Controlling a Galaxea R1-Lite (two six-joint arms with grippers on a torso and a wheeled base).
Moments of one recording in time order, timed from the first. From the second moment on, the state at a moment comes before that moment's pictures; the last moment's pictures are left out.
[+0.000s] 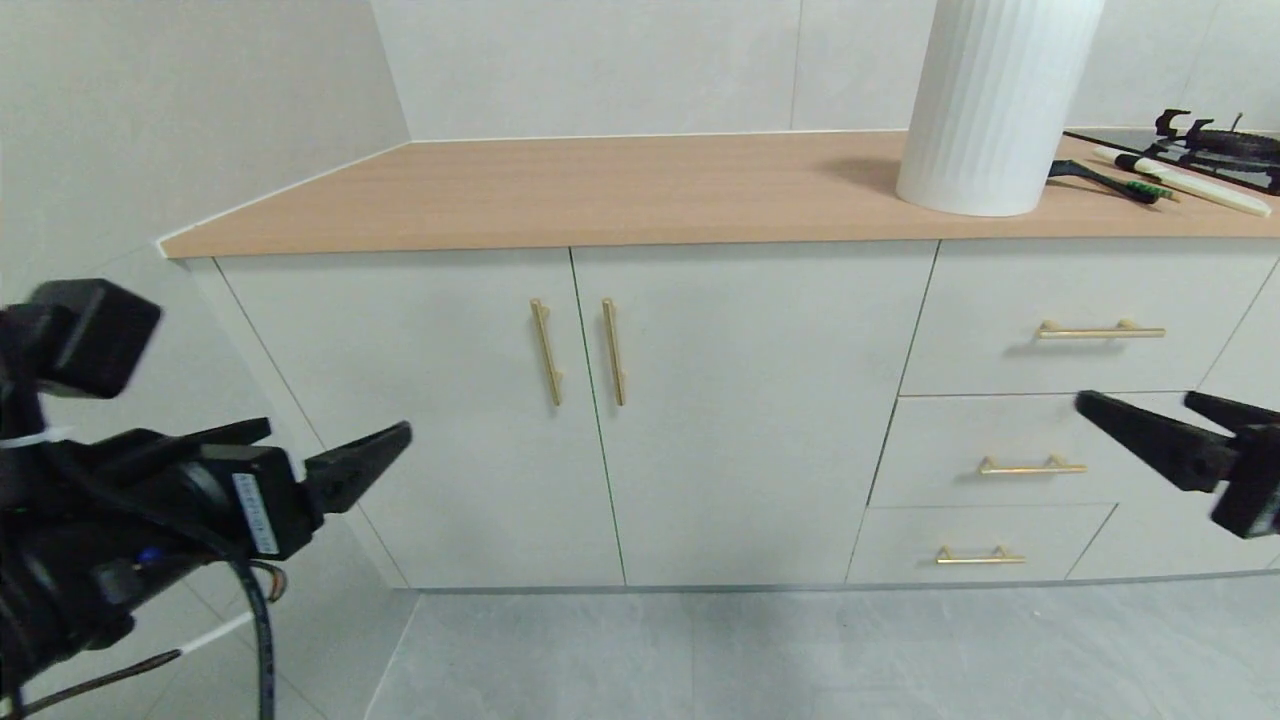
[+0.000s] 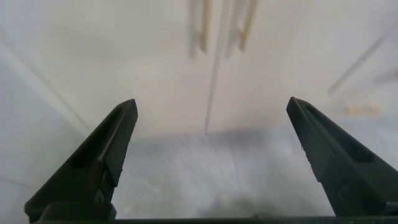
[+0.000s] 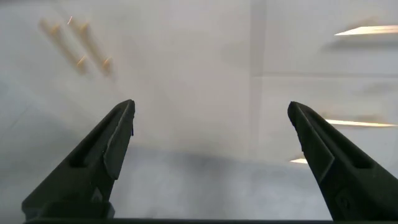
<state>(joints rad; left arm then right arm) -0.46 1.14 -0.61 -0.29 0.32 -0.15 0.42 1.04 -0.48 -0.51 -0.20 0.15</state>
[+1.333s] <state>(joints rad) -0.02 0.03 -0.09 -0.06 0.31 0.07 0.00 0.00 -0.02 -0.08 -0.22 -0.11</state>
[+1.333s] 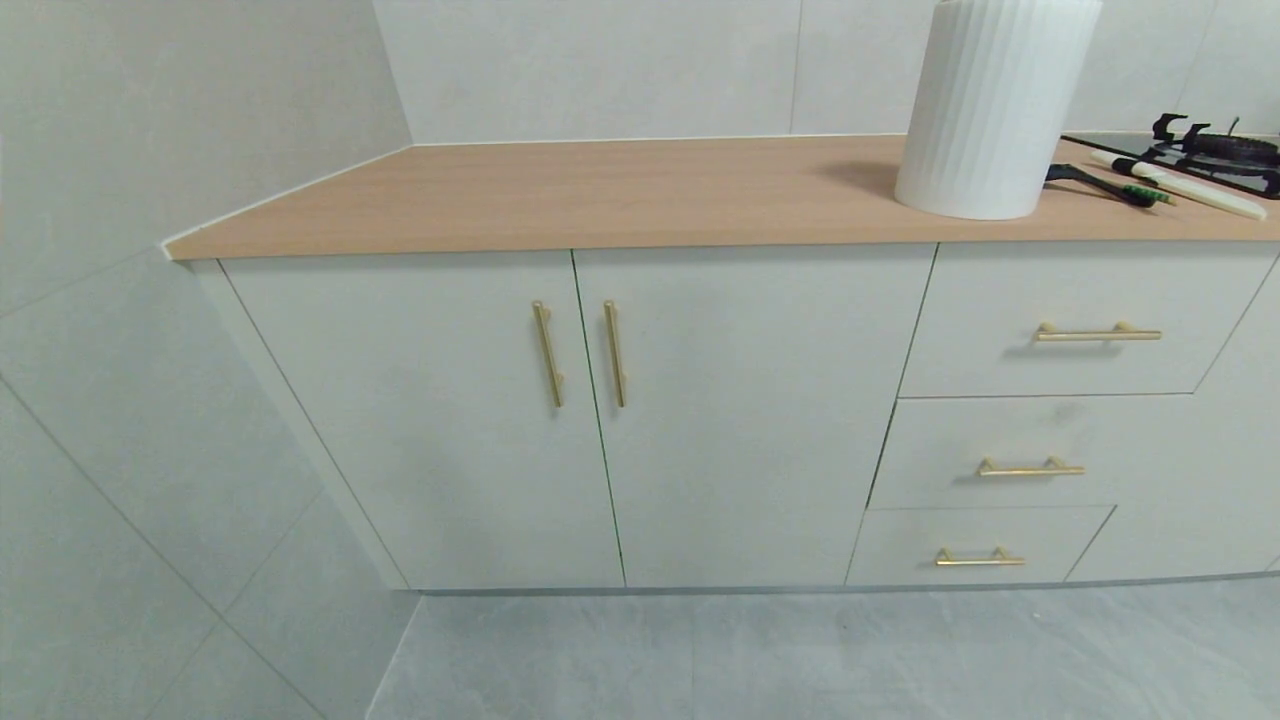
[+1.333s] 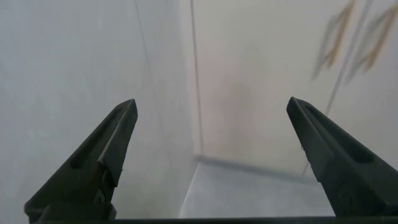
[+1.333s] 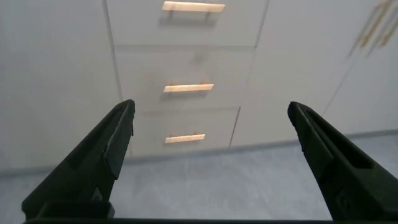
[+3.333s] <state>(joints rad) 0.00 0.00 0.00 0.00 -0.02 0.00 0.00 0.00 0.00 0.00 0.02 -0.03</state>
